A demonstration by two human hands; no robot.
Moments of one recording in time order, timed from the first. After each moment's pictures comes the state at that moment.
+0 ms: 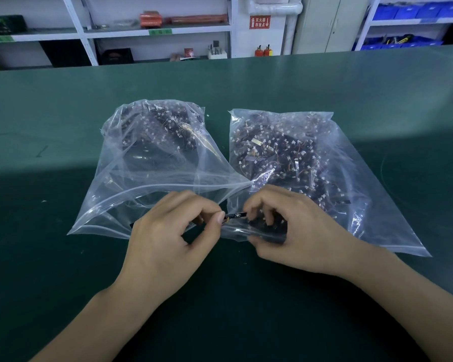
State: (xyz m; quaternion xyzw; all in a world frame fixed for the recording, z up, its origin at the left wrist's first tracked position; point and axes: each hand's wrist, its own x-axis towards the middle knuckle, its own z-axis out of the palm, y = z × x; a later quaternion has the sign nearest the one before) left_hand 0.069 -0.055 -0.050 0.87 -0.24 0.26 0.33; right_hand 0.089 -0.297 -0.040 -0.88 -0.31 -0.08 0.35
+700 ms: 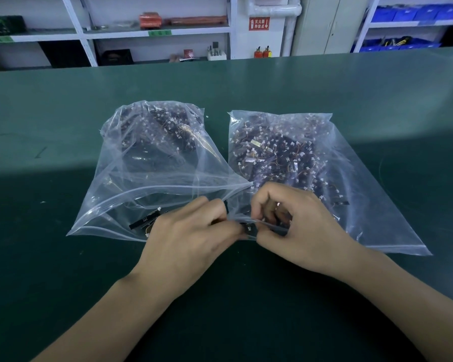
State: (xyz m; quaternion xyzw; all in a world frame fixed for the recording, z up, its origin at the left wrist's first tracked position) left_hand 0.082 -0.068 -0.051 0.87 -0.36 0.33 0.12; right_hand 0.087 -0.294 -0.036 -0.85 -0.30 -0.11 0.43
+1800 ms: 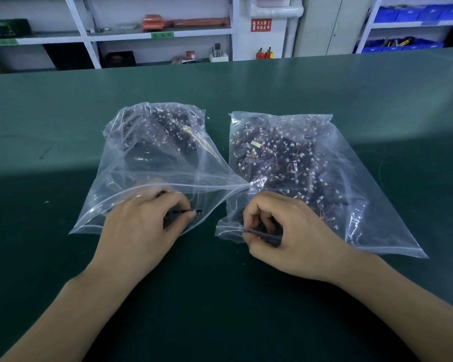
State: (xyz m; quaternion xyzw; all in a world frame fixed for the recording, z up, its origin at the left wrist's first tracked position) left_hand 0.092 -0.016 -0.051 0.95 -0.15 0.23 0.17; right_hand 0.084 -0.293 -0.047 -0.87 -0.30 -0.10 0.38
